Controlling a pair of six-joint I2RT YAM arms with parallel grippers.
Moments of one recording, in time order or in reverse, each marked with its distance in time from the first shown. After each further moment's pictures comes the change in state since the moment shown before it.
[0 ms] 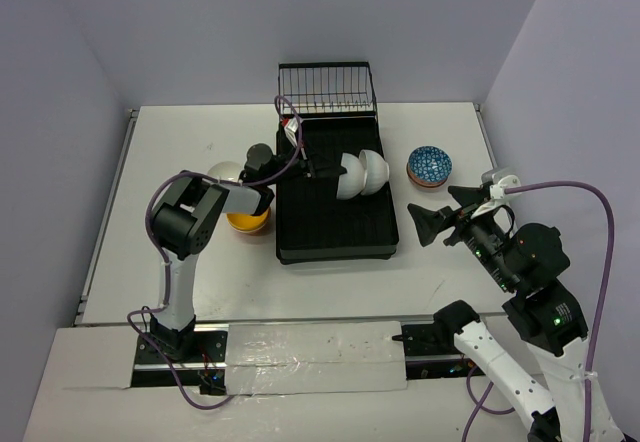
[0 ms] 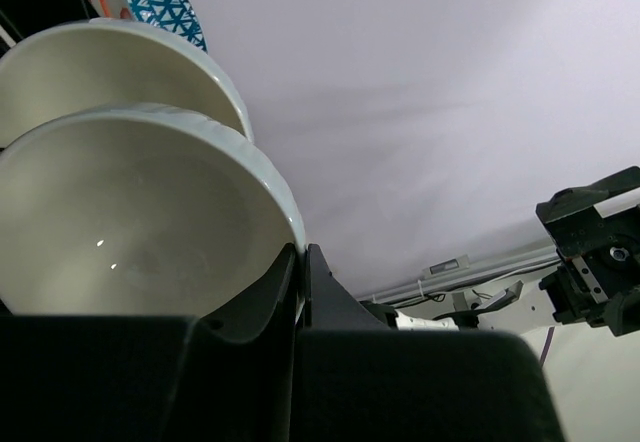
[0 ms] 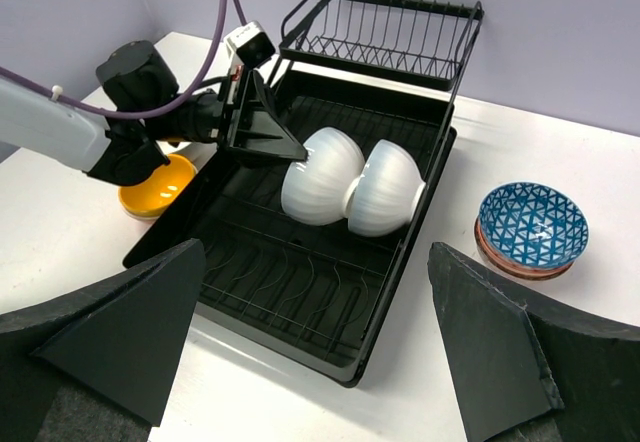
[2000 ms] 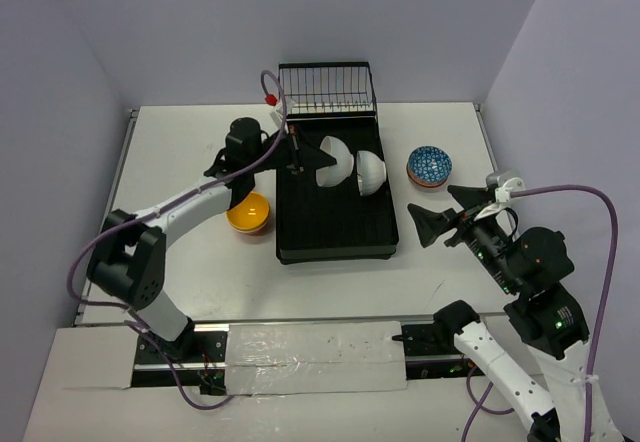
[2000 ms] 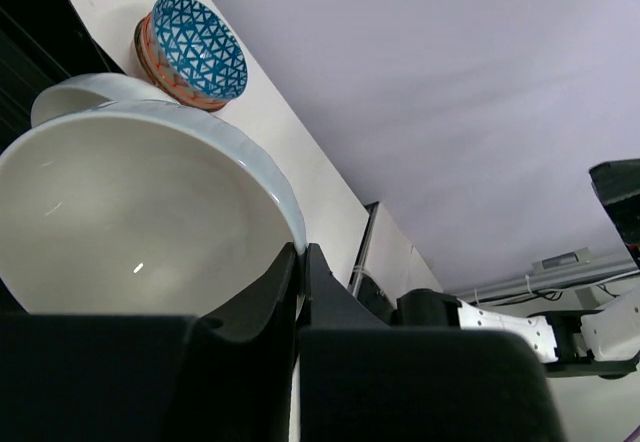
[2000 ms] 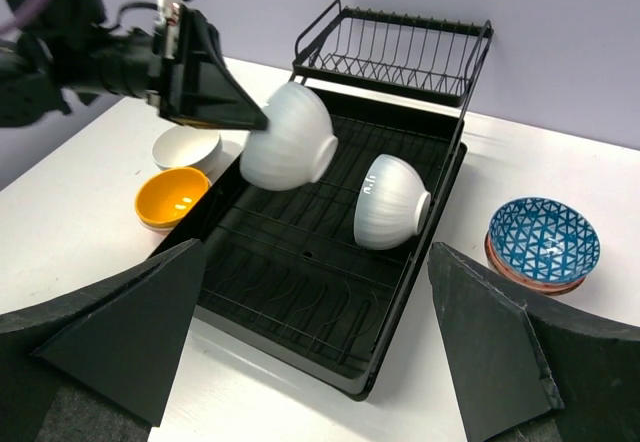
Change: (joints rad) left arm -0.008 -0.493 0.012 -0.800 -0.133 0.520; right arm 0.000 -0.016 -0.005 0.027 -0.021 0.016
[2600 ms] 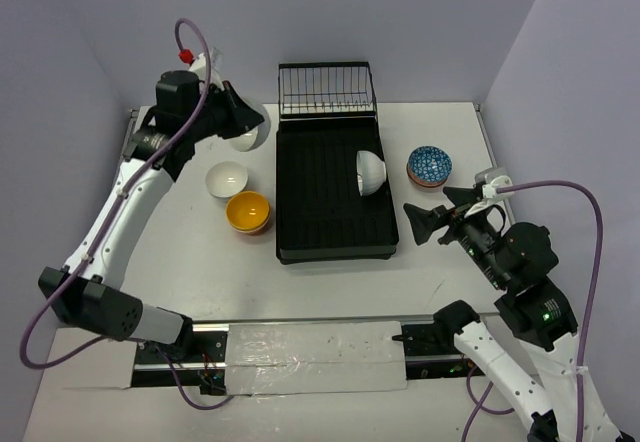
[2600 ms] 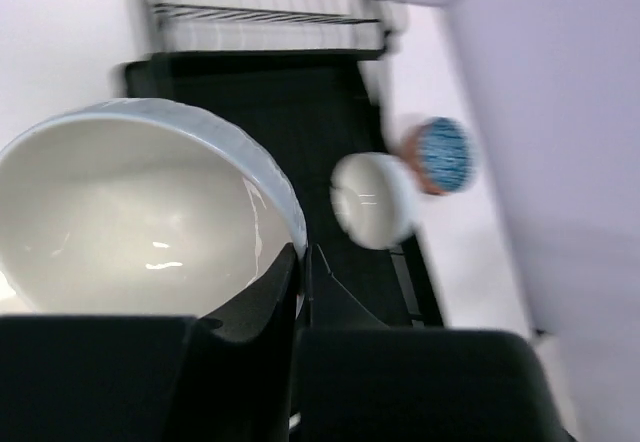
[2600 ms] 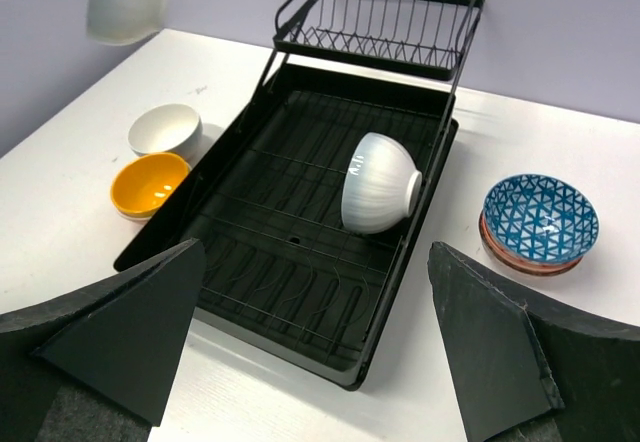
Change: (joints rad) left arm 0.207 -0.148 0.487 -0.956 -0.459 0.294; right arm 0.000 0.006 -0.071 0.028 0.036 0.000
